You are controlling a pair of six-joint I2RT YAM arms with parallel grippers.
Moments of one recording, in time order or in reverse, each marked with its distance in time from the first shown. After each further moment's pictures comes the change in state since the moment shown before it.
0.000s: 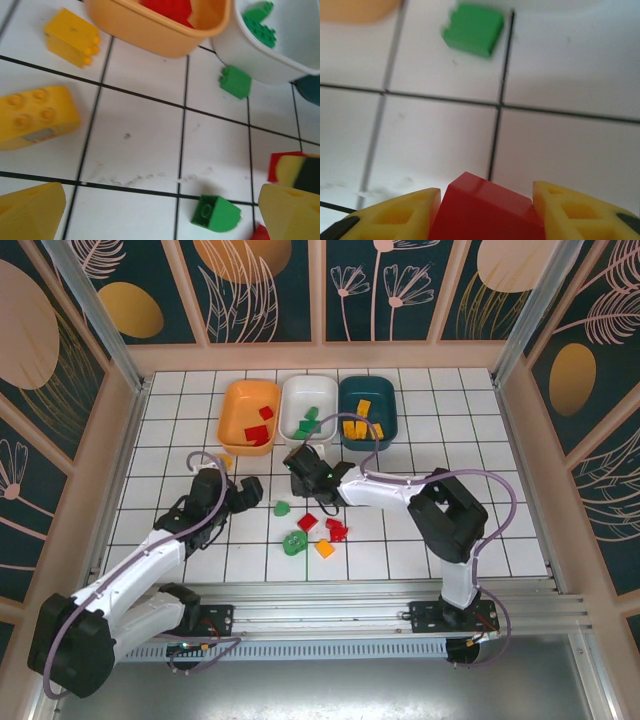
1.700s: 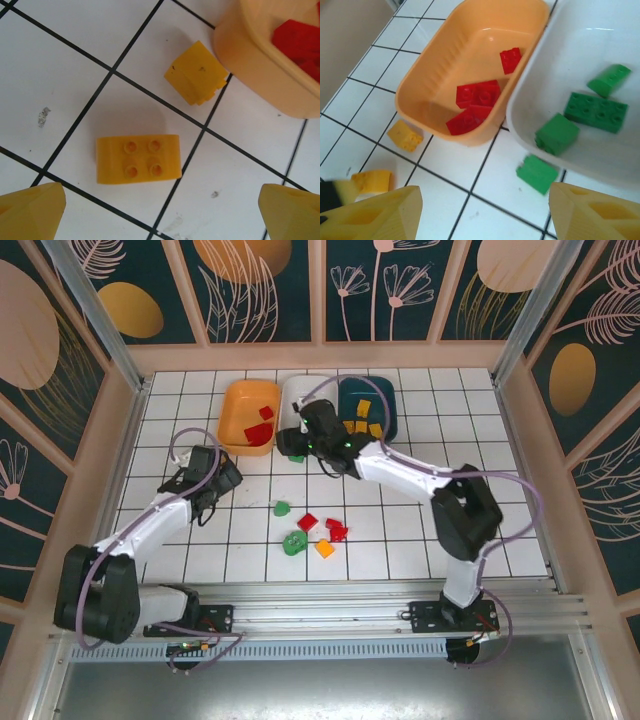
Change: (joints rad) left arm 0.159 0.322 0.201 -0.132 -0.123 -0.111; right arm -0.137 -0.109 0.058 0.185 -0.232 -0.252
